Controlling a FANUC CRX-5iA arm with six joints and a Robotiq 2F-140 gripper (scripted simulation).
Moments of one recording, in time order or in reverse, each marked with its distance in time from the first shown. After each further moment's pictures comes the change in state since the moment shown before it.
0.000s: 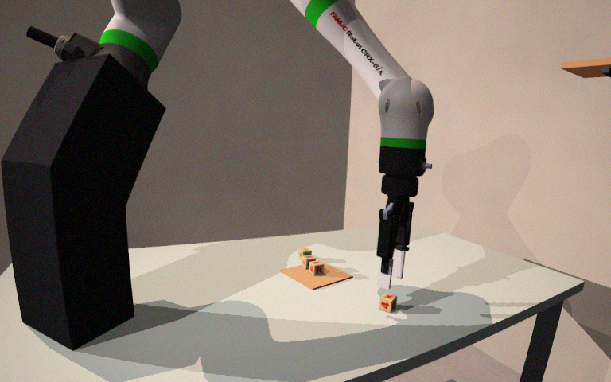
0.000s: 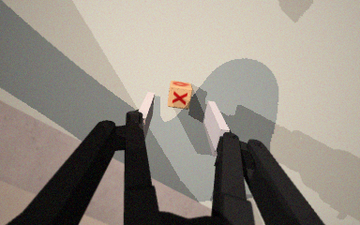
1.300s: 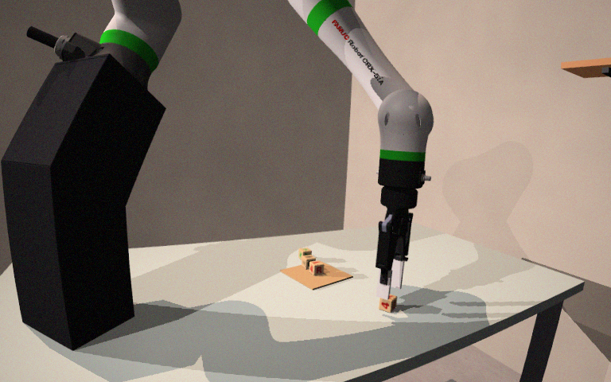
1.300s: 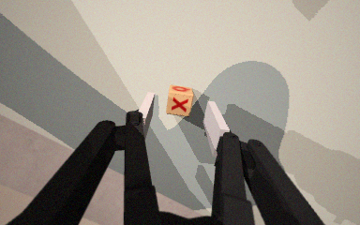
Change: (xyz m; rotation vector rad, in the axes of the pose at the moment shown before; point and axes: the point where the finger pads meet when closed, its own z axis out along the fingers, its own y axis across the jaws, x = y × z) arm 0.000 0.000 0.024 0.000 0.000 0.000
